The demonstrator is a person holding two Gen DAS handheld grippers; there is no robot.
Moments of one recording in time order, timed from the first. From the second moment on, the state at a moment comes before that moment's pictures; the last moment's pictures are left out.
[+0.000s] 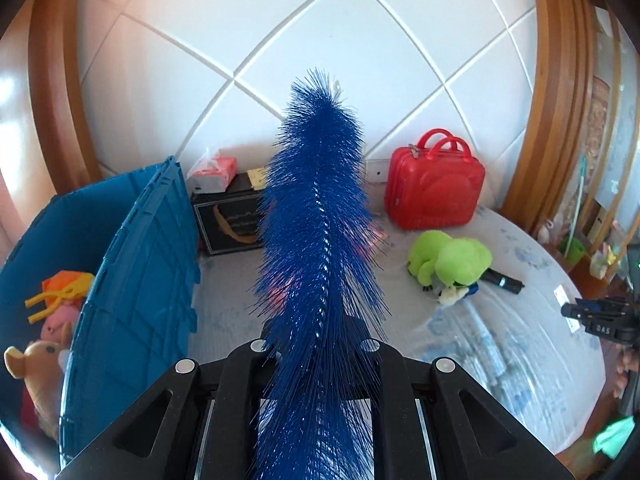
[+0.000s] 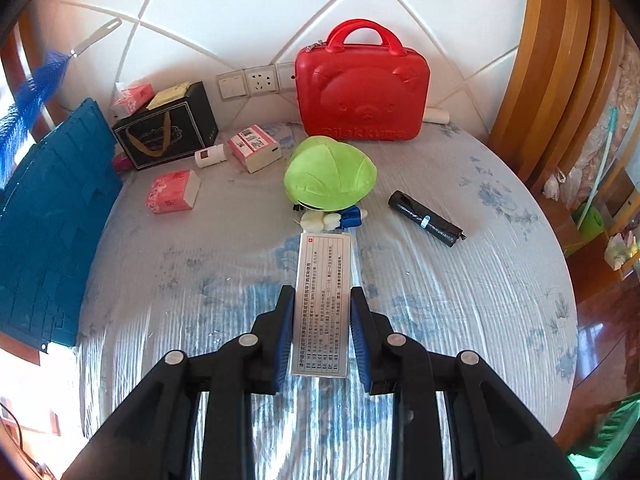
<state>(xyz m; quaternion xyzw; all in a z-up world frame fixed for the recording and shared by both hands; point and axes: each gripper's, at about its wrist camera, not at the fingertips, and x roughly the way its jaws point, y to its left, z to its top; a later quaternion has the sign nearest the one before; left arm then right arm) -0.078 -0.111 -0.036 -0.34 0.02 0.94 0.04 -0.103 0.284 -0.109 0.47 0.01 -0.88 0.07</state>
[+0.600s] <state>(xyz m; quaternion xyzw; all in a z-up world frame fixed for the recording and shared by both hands) -0.003 -0.087 -0.020 -0.32 0.00 0.95 0.01 -0.048 0.264 -0.022 0.40 0.02 -0.91 0.13</state>
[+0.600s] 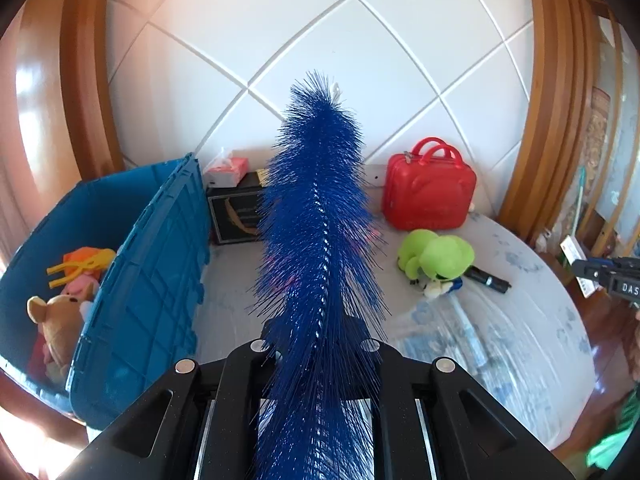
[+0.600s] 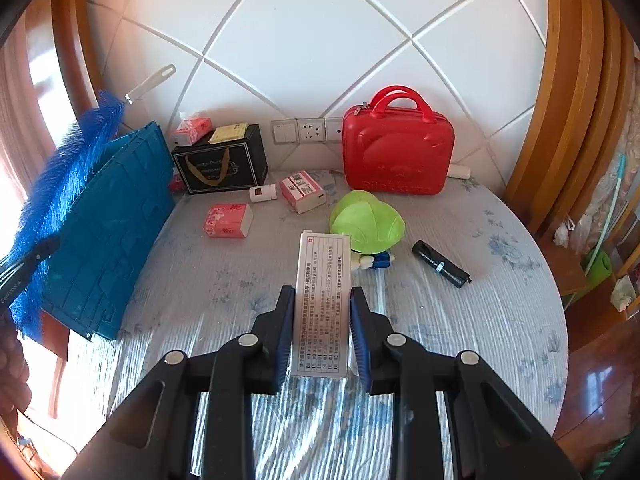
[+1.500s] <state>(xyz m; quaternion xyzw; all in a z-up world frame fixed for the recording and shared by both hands) 0.022 -0.162 -0.007 -0.31 -0.02 0.95 0.00 -0.041 0.169 -0.002 0.38 0.05 -0.90 0.18</state>
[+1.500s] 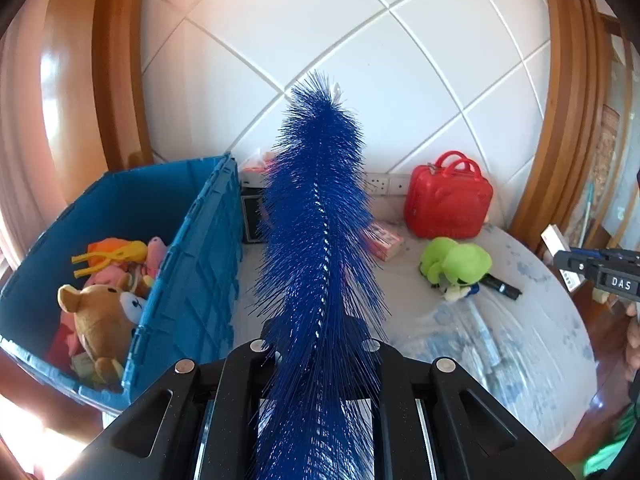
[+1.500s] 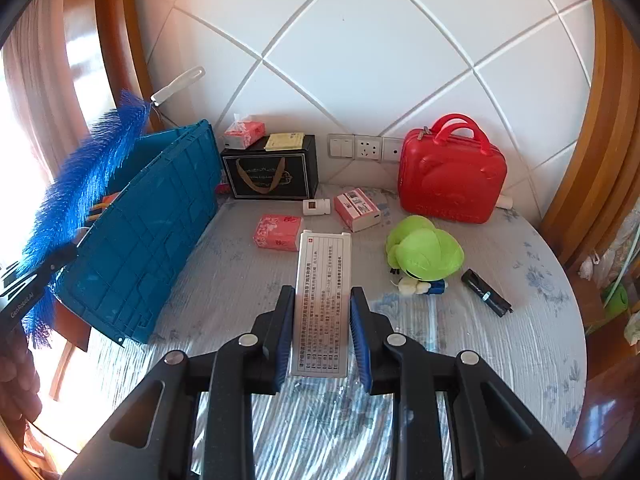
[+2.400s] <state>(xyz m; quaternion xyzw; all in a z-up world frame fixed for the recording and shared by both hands) 0.001 -0.463 0.027 -0.28 -0.02 0.96 -0.04 -0.027 -0.223 0.030 0.33 0.13 -0.89 0.30</state>
